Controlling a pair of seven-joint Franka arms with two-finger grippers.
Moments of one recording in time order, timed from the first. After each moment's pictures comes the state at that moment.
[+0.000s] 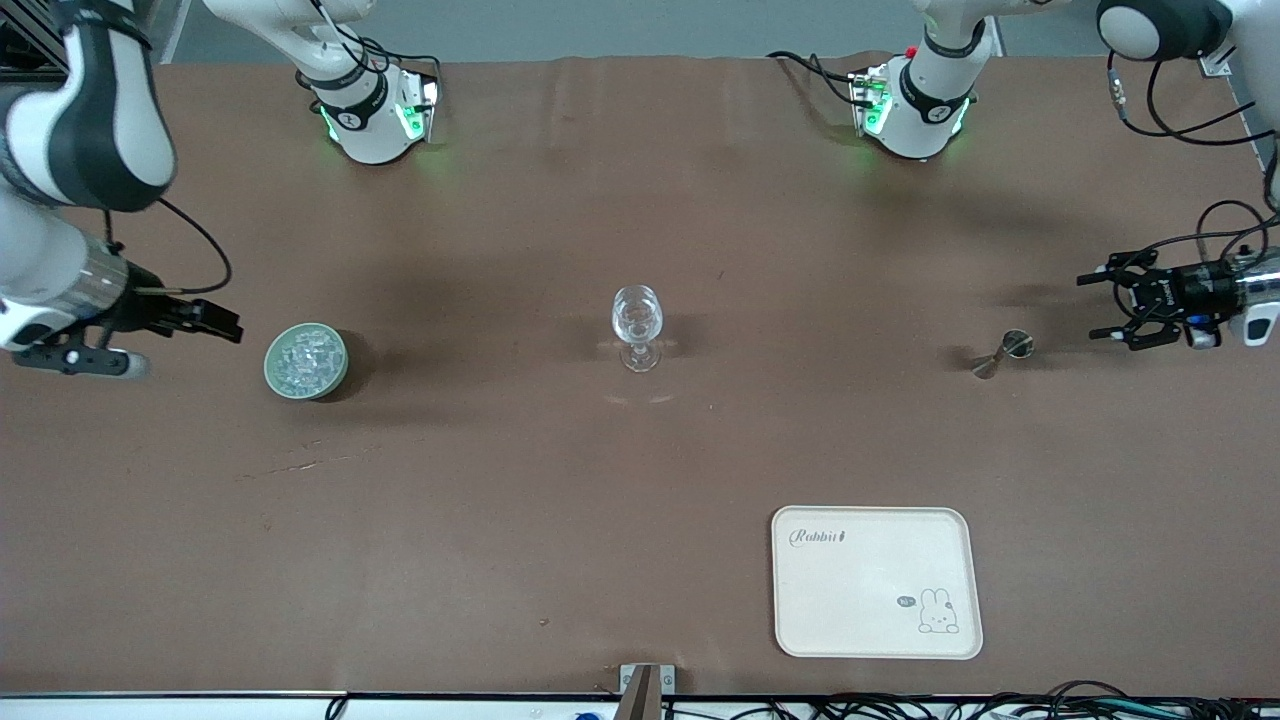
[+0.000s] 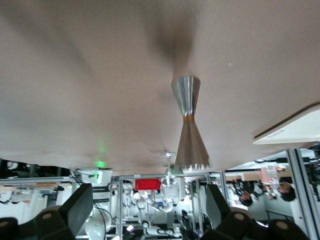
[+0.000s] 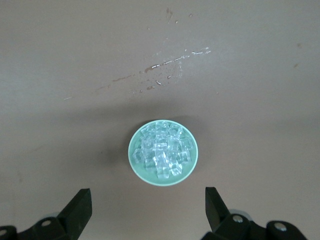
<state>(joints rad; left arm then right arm) 0.04 0.70 0.75 -1.88 -1.05 1.28 -0.26 0.01 0.04 -0.08 -2.02 0.01 2.00 0.03</state>
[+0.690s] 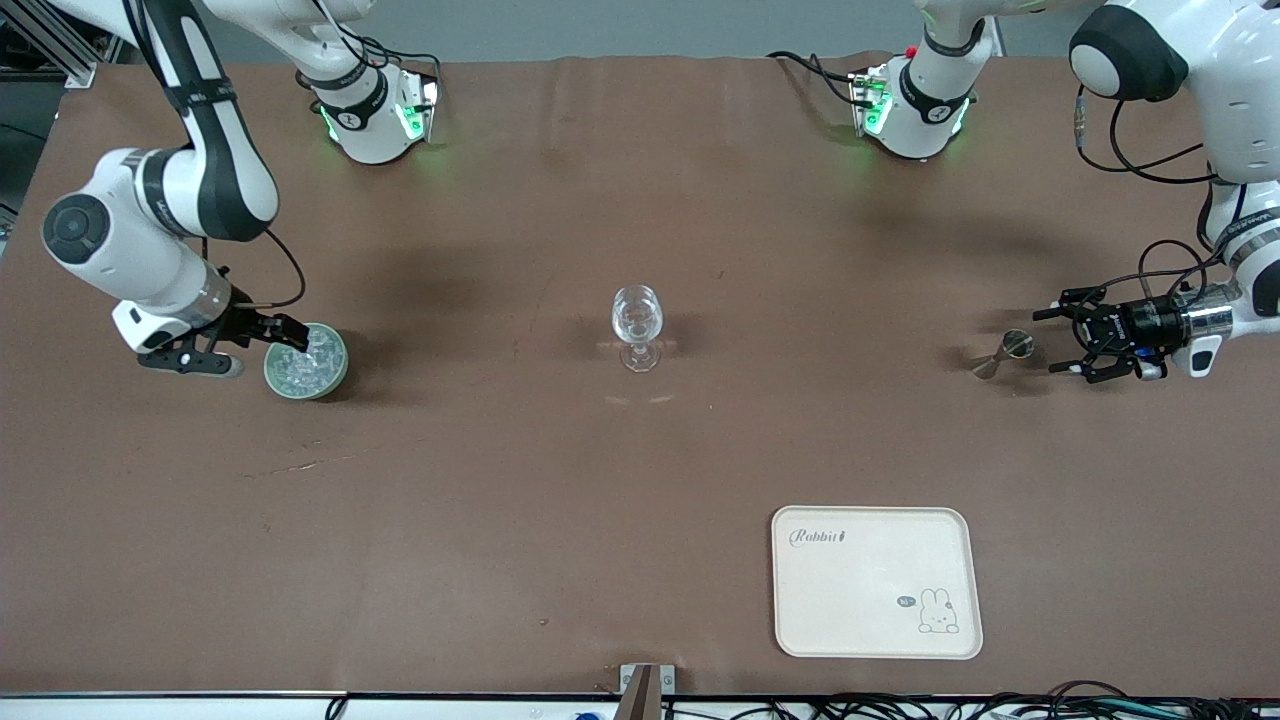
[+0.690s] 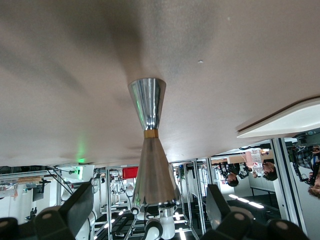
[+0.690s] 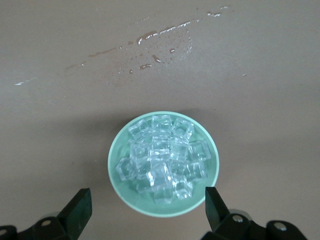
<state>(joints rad) 0.00 0.78 0.70 -1.87 -1.21 1.29 -0.25 0.02 0.09 -0.08 -2.33 0.01 2.40 0.03</state>
